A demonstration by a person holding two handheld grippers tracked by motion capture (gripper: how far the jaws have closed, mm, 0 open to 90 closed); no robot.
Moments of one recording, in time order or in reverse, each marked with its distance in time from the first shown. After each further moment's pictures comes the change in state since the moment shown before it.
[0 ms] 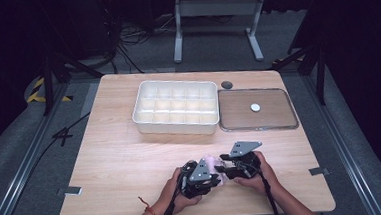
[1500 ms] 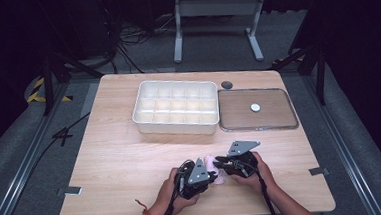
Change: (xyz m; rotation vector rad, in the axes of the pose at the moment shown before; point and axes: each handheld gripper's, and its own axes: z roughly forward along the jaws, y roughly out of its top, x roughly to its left) left arm -0.008 0.009 -0.015 0.013 0.091 0.029; right arm 0.001 0.002 0.008 -0.029 0.007 0.006
